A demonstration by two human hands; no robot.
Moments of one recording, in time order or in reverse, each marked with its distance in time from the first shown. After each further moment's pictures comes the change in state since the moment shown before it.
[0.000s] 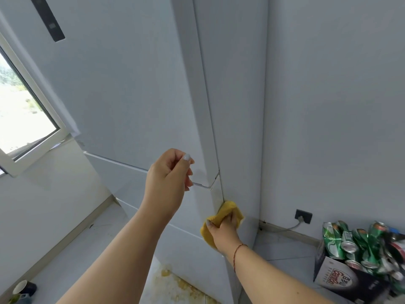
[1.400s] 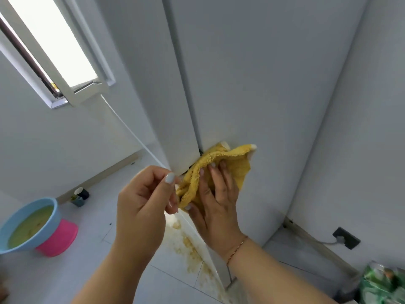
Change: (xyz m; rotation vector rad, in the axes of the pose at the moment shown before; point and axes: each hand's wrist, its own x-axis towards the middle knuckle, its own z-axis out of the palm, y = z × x) left_hand -0.031 -0.063 0.092 0.054 0.369 0.031; right_hand 0.073 0.009 -0.045 -0.229 0.191 -1.327
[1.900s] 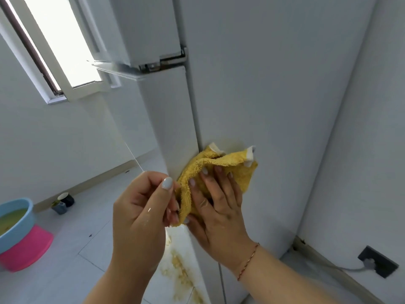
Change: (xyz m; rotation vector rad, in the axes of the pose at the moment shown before) left_hand -0.069 -0.143 0.049 -0.195 0.116 0.081; right_hand -0.106 0.083 0.053 -0.102 0.058 -0.277
